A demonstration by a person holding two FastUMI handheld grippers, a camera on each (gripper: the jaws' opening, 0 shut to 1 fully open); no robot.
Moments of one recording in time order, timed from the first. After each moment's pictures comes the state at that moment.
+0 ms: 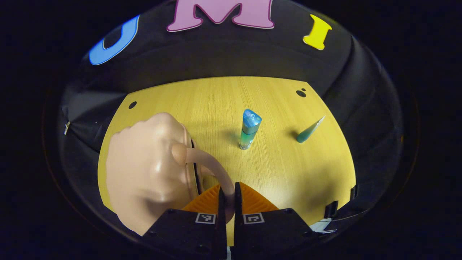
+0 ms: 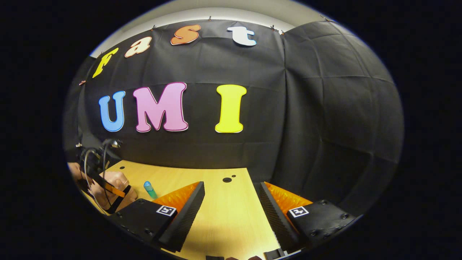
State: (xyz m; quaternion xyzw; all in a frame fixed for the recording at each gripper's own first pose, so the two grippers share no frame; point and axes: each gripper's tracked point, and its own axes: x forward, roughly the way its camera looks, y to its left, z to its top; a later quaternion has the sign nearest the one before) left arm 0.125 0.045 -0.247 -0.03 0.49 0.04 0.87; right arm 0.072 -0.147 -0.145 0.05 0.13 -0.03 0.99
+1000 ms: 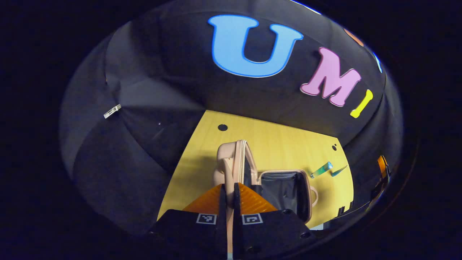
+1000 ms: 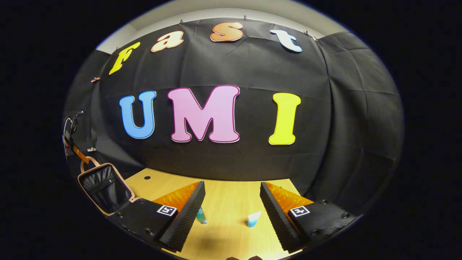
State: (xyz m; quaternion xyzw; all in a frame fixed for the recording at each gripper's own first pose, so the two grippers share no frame) left arm 0.004 0.497 -0.111 -0.12 0.38 0.15 0.90; right arm 0.143 0.068 -0.106 0.03 0.11 0.04 0.99
